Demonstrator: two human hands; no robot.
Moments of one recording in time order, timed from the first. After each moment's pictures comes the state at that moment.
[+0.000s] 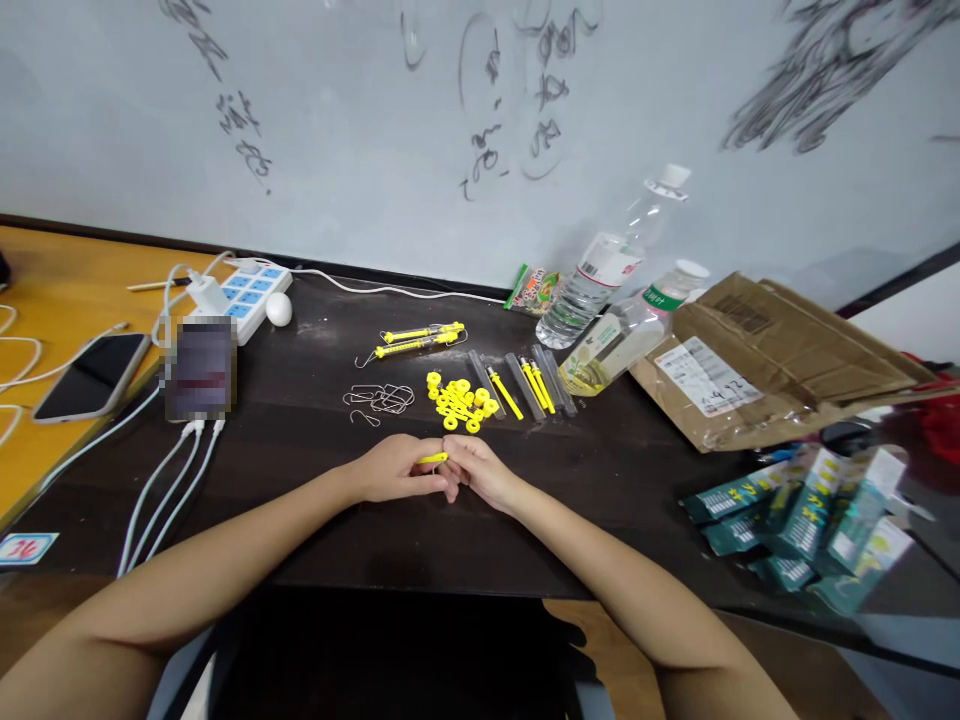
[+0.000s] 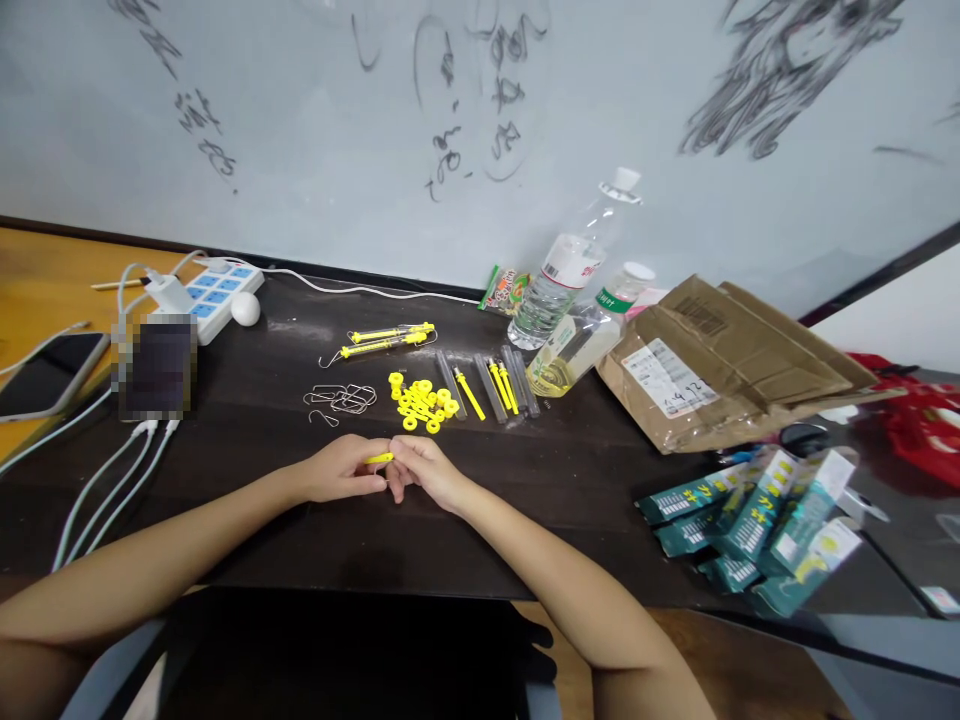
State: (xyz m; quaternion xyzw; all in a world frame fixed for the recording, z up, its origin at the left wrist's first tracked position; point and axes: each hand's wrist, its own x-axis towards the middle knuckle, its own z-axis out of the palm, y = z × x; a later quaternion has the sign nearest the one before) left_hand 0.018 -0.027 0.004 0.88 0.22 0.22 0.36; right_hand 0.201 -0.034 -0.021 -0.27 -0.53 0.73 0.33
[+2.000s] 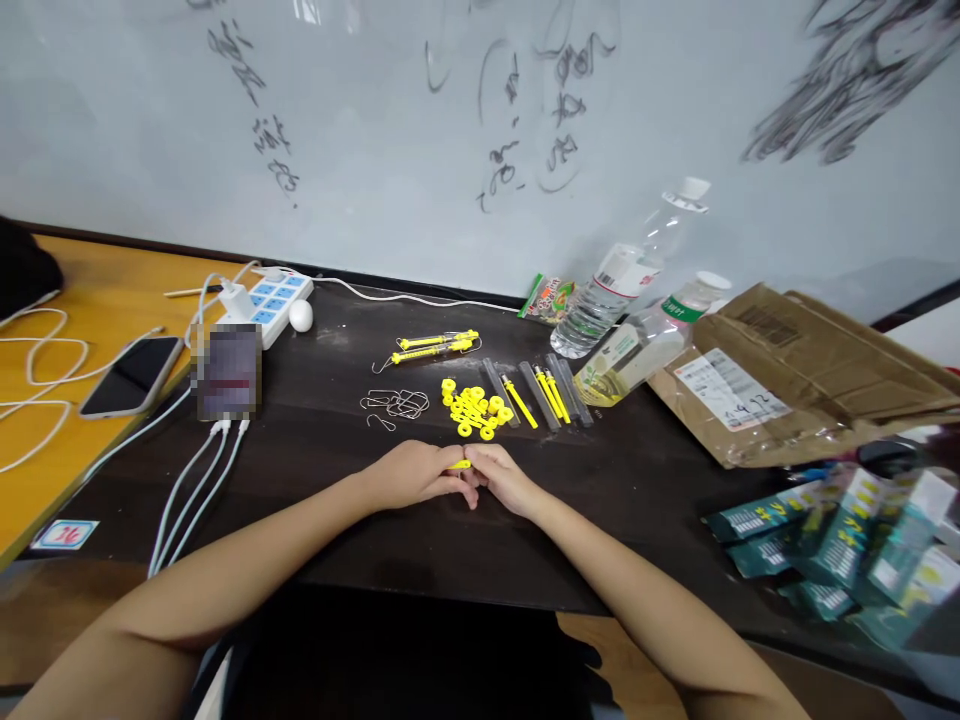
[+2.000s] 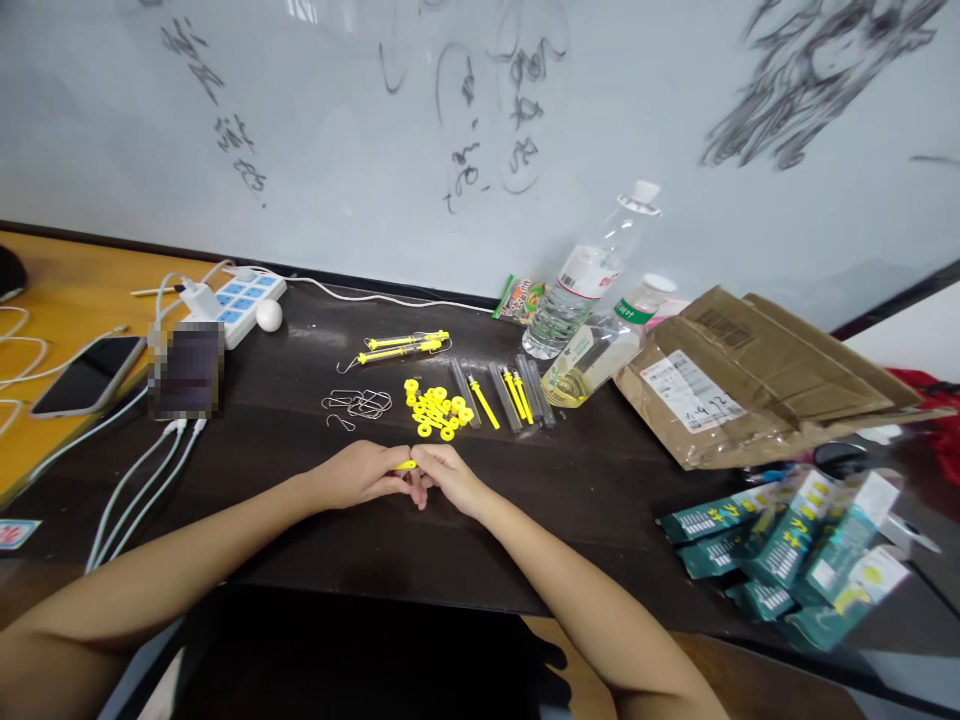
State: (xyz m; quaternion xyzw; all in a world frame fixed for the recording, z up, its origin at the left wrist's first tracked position) left_hand 0.022 -0.037 0.017 0.91 0.29 0.16 0.26; right_hand 0.209 -0.032 -0.025 -0.29 -0.54 0.72 0.33
